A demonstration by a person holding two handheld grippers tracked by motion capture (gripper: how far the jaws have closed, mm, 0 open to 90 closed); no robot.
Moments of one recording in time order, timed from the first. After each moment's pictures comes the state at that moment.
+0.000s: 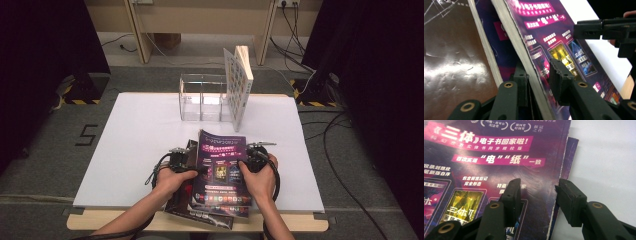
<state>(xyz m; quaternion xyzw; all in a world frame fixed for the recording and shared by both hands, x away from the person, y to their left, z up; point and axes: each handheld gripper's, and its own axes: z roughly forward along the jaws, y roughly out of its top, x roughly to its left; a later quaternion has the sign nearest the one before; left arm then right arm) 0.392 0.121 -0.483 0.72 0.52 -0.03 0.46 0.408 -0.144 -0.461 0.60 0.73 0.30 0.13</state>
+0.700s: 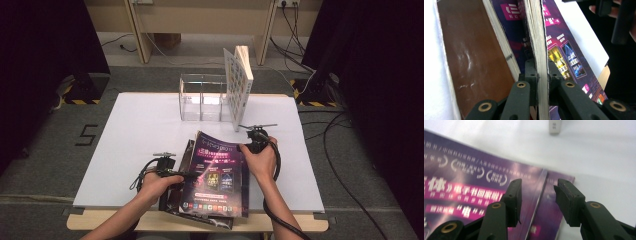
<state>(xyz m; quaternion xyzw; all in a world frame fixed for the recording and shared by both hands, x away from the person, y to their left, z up) 0.375 0.160 -0.485 0.71 0.51 -0.09 0.47 0.463 -0.148 -0.441 0.60 0.74 0.31 0.09</state>
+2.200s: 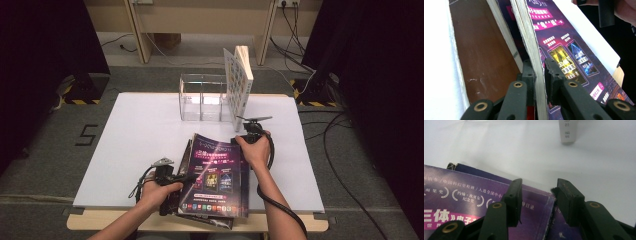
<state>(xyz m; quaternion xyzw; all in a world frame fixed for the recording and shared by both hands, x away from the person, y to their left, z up) 0.360 0.160 -0.501 0.71 0.49 -0.03 0.50 0.503 -0.141 -0.460 0.61 0.72 0.32 0.03</state>
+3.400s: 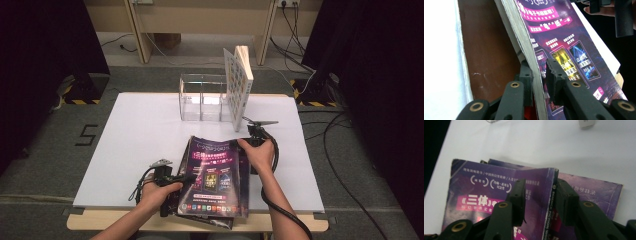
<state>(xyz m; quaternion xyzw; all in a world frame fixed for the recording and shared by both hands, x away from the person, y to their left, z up) 0.358 0.162 -0.503 0.69 0.51 -0.03 0.51 0.483 -0.149 -0.452 0.62 0.70 0.36 -0.05</state>
